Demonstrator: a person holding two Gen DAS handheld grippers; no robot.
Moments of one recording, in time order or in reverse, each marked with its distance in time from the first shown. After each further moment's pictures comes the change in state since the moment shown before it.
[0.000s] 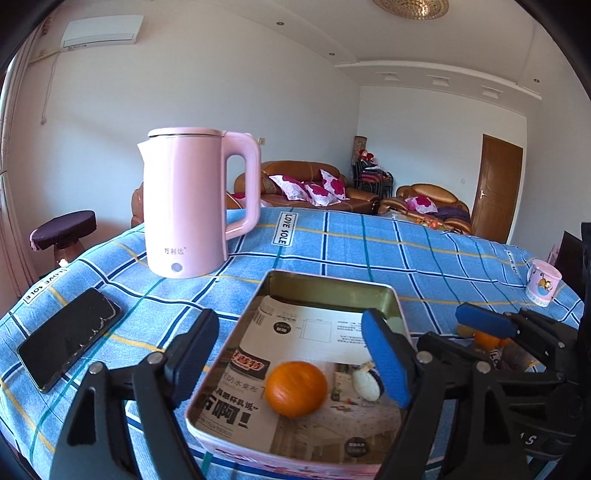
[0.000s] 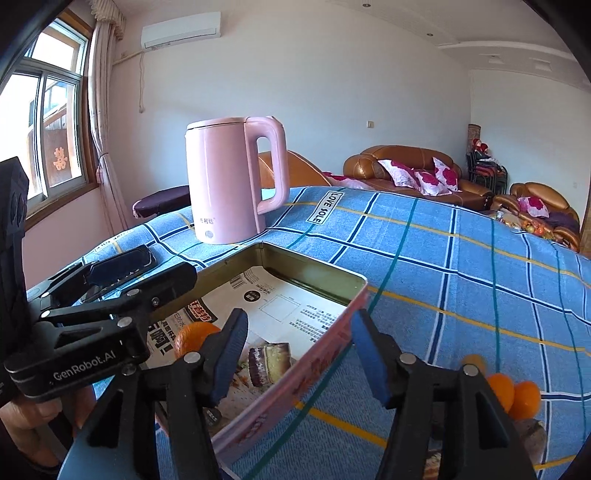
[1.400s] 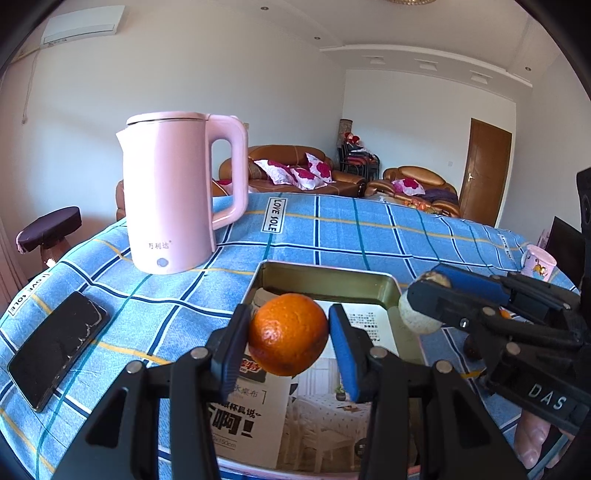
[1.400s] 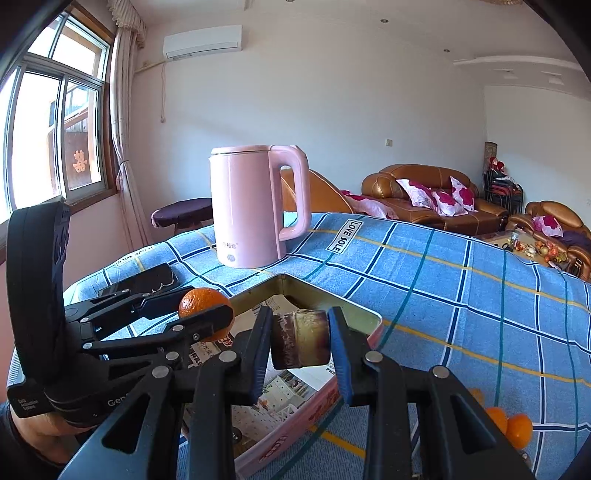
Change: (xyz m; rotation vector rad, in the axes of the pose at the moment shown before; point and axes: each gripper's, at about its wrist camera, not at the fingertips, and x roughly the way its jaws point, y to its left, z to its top) left arm 0.025 0.009 0.007 0.031 0.082 -0.044; right arm 0.006 0.008 0.025 -0.019 -0.043 0.095
